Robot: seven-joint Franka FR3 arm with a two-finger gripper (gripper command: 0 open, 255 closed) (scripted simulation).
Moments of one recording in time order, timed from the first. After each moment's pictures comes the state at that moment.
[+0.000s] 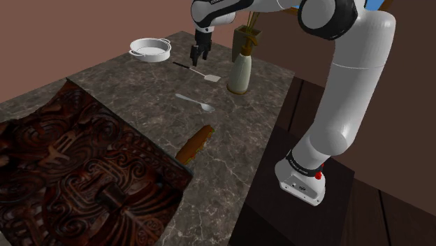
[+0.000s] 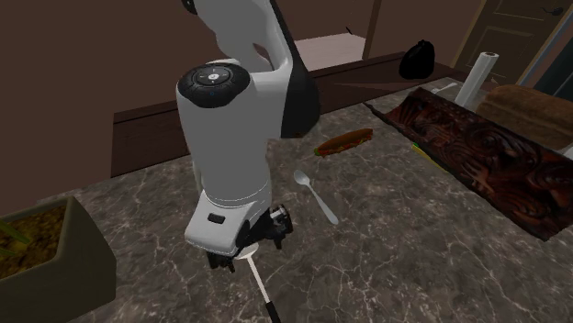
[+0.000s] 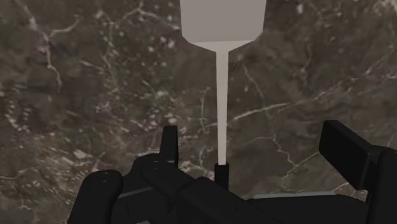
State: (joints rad) arm -0.05 0.34 -0.08 -1.73 0.06 2.12 -0.33
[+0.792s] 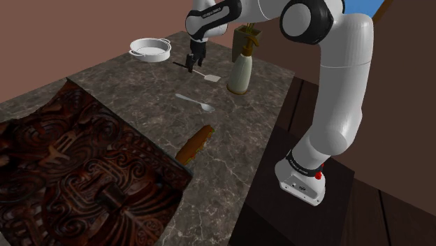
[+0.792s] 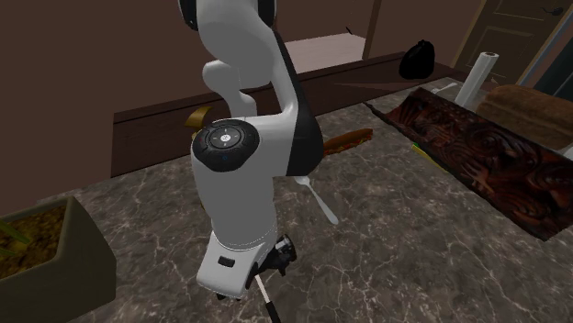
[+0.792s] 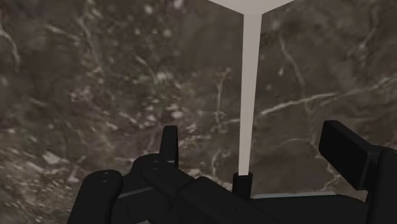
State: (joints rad) arm -0.05 0.48 -0.07 -1.65 0.07 2.19 -0.34
